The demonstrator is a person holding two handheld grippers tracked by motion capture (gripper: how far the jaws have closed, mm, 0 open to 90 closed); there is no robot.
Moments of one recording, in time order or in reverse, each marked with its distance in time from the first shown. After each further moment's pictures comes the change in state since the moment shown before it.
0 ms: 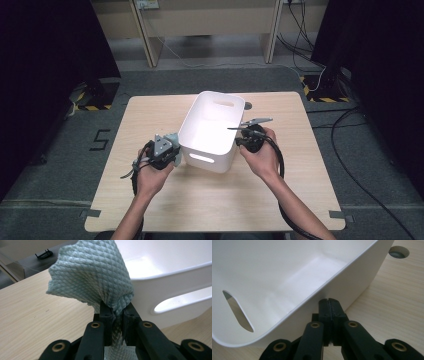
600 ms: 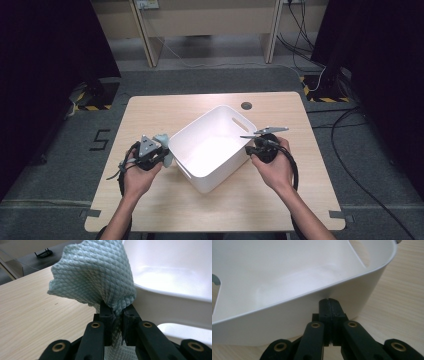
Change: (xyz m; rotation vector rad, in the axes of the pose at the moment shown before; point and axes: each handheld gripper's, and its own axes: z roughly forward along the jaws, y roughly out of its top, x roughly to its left) left arm 0.027 -0.014 -0.012 -0.018 -0.010 -0.042; right arm -0.007 -0.026 -0.032 0.010 0.015 0.037
